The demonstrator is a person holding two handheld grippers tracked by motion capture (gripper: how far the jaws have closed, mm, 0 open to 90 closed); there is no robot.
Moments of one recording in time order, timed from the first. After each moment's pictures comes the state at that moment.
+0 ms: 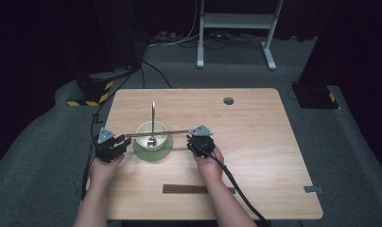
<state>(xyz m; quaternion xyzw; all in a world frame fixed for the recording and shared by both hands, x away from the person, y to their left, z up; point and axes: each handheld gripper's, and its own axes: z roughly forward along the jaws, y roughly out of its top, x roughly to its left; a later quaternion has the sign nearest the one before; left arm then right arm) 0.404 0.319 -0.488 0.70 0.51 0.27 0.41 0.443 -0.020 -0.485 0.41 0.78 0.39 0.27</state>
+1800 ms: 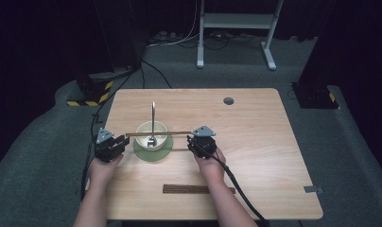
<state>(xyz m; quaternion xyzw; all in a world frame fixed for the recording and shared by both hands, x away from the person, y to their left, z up) 0.404 0.323 -0.490 0.70 0.52 0.26 0.41 0.437 -0.026 -0.481 0.41 0.78 0.40 0.25</state>
